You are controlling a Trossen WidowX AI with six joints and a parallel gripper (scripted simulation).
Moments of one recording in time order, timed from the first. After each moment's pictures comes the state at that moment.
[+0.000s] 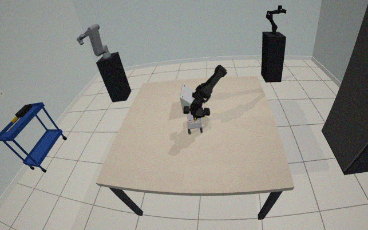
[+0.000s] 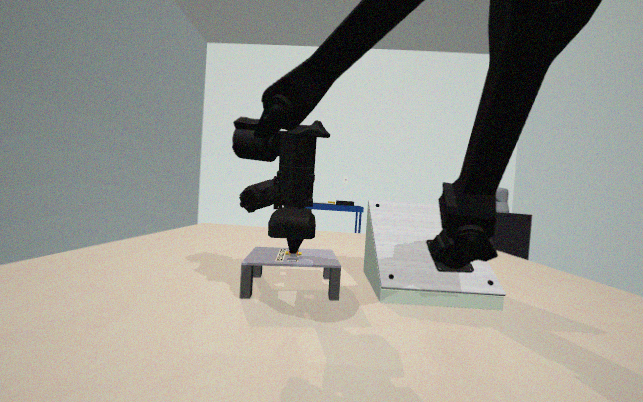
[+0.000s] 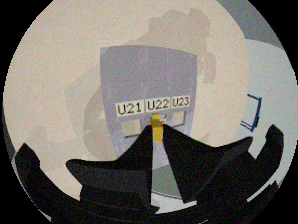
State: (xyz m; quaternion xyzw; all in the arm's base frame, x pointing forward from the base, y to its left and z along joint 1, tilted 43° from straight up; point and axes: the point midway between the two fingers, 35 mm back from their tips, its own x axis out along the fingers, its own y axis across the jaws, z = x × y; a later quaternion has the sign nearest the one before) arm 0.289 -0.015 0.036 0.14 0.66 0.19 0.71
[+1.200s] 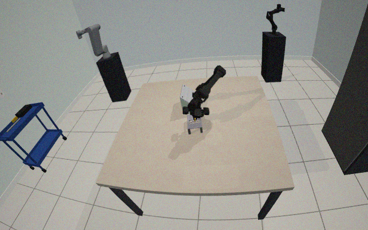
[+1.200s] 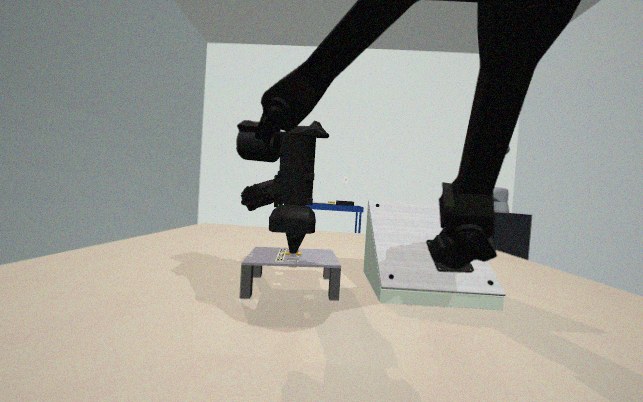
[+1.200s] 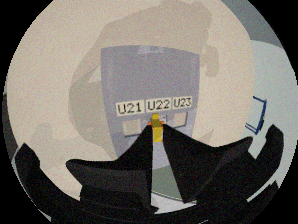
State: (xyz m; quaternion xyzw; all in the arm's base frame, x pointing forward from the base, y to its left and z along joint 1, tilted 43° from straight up) arm 0.289 -0.017 0.034 0.17 0.66 0.21 0.70
